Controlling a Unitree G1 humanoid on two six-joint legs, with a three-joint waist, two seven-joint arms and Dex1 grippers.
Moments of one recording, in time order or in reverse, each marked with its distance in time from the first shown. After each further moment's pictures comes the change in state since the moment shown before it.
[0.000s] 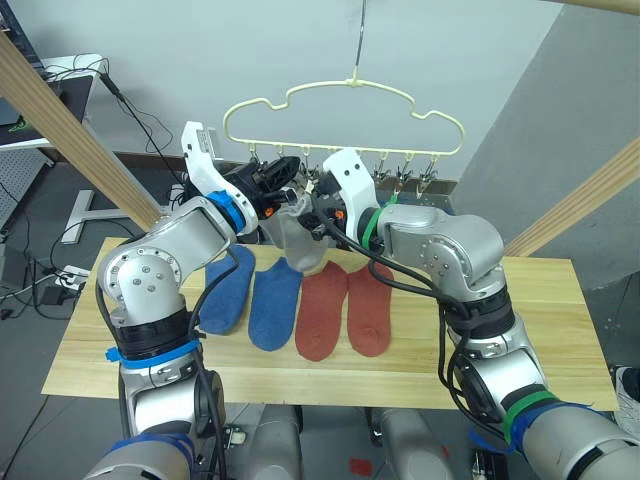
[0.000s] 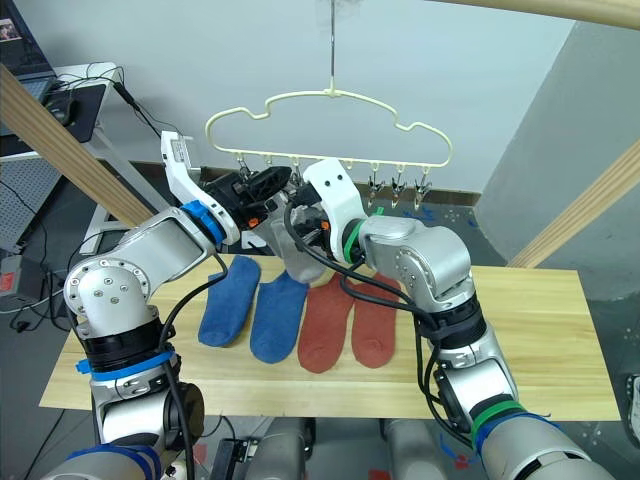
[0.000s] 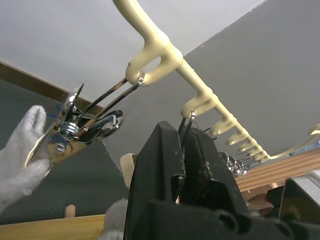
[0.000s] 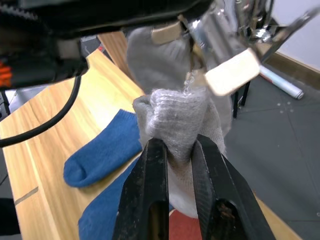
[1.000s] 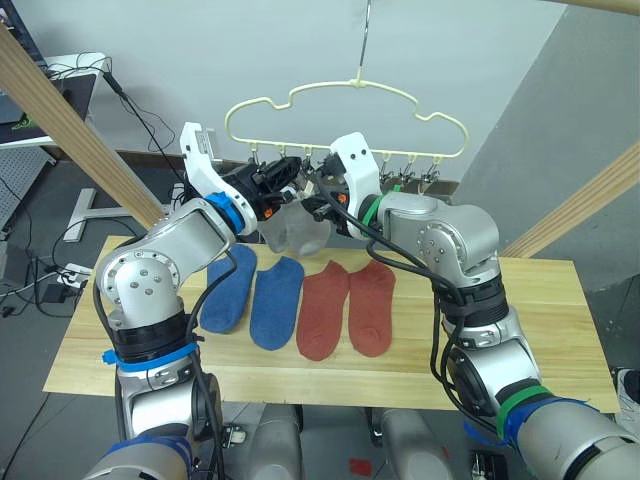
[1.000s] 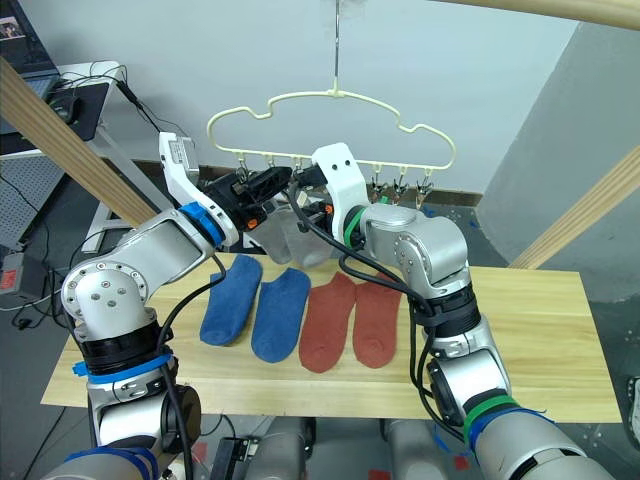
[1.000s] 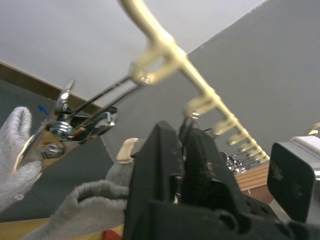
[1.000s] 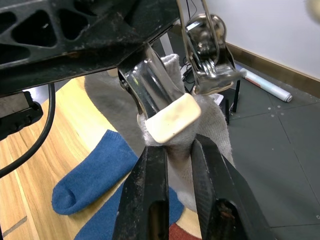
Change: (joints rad) left arm 0.012 0.006 -0.010 -0.003 -0.026 -0.020 0.017; right arm -0.040 0.032 -0.070 0.069 -0.009 -0.042 -0.022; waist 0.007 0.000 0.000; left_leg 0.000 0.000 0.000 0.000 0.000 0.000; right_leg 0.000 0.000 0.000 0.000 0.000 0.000
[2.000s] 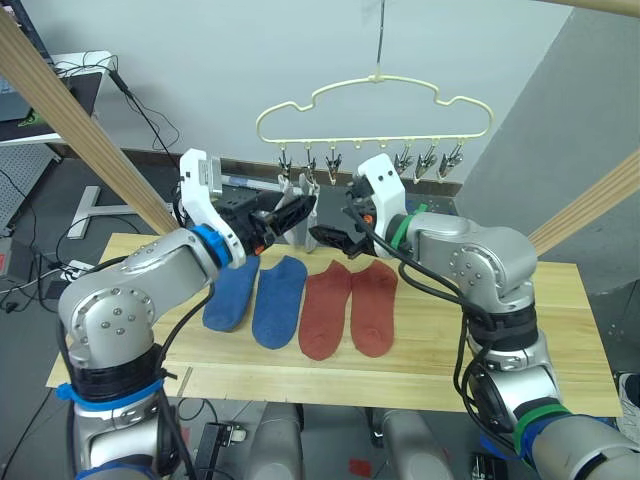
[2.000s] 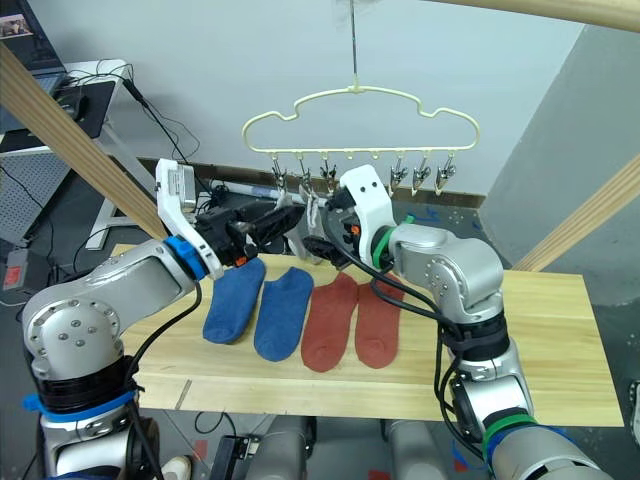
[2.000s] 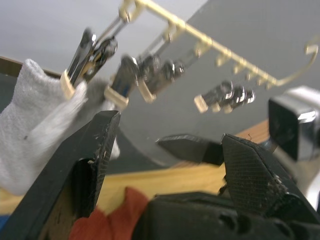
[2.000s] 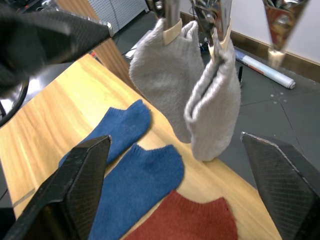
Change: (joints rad) left arm 0.194 0.187 -0.063 -0.221 -0.069 0.048 -0.094; right arm 0.162 -0.127 -0.030 -0.231 0.086 0.116 0.042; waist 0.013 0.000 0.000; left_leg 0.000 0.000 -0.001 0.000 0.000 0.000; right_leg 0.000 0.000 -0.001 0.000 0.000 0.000
